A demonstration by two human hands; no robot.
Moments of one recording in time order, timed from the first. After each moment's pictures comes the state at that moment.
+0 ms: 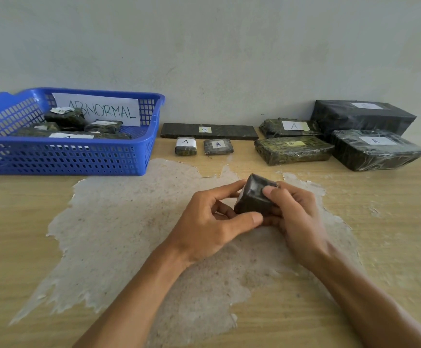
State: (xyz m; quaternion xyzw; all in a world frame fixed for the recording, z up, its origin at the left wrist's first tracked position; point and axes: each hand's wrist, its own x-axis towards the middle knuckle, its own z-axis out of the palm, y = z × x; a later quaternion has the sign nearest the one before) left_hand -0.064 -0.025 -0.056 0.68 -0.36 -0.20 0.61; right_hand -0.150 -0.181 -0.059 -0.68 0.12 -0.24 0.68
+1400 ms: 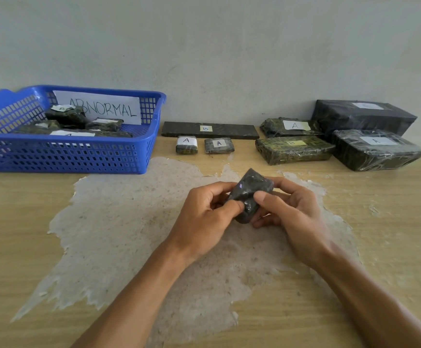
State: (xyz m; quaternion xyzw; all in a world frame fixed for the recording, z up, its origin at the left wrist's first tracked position) left_hand -0.066 -0.026 -0.054 0.67 -0.33 -0.17 0.65; right_hand -0.151 -0.182 -0.057 -0.70 0.10 -0.22 0.67
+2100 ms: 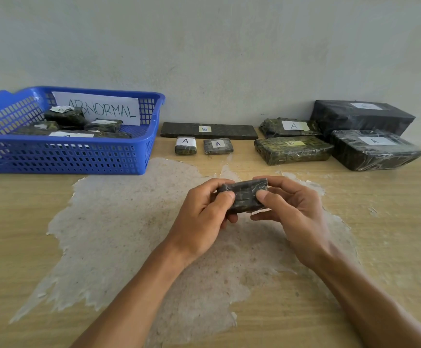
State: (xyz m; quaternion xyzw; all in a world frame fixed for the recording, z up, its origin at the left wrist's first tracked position) left_hand -0.063 -0.026 -0.058 0.67 -0.32 -0.17 0.65; right_hand -0.154 -0.178 -0.054 -0.72 0.10 -0.26 0.64
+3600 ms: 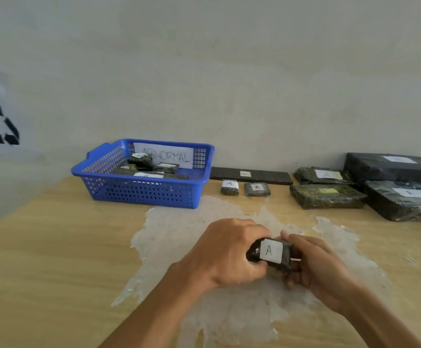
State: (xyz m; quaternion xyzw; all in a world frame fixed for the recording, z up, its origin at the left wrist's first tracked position) left_hand -0.076 0.029 -0.013 0.78 -0.54 0.12 0.28; right_hand -0.163 -0.146 -0.033 -0.64 0.19 -0.05 0.75
